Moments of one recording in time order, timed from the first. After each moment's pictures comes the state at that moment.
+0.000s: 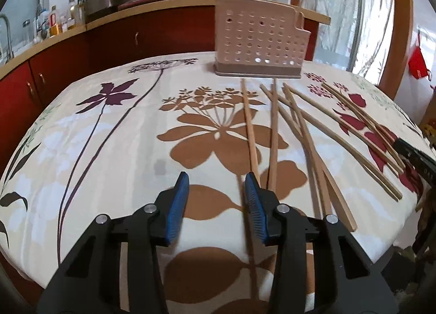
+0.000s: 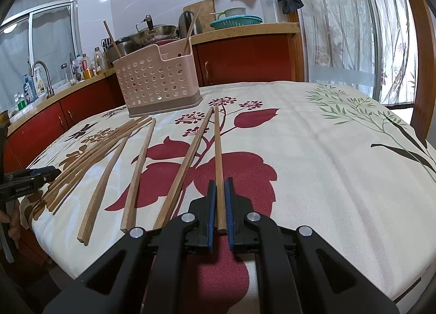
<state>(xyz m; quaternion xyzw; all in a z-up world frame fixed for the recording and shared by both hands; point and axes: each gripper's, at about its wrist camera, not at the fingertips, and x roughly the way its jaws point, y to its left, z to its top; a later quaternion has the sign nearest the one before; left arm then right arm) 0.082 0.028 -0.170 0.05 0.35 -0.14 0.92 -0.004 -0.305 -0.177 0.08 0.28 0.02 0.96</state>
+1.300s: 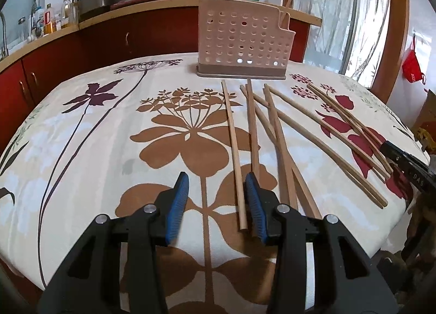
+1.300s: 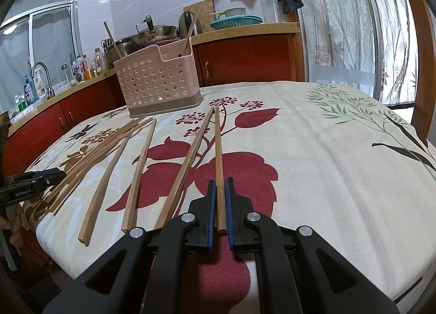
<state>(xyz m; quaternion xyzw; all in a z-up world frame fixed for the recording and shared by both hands) 0.078 0.004 -0.171 0.04 0.35 -0.15 0.92 -0.005 -0.305 -0.176 0.08 0.28 0.02 0.96</state>
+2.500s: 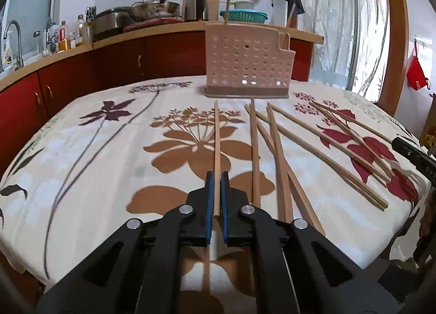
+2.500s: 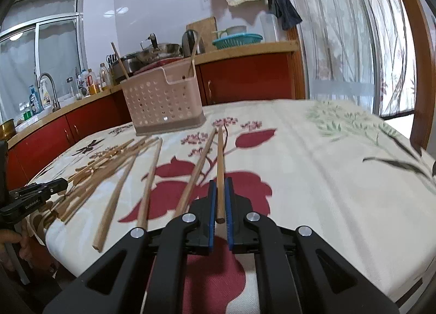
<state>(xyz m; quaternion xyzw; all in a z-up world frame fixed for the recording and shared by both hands) 0.053 0.005 -0.165 0.04 0.29 -0.12 0.95 -0.016 -0.309 -0.160 0.09 0.23 0.03 0.97</state>
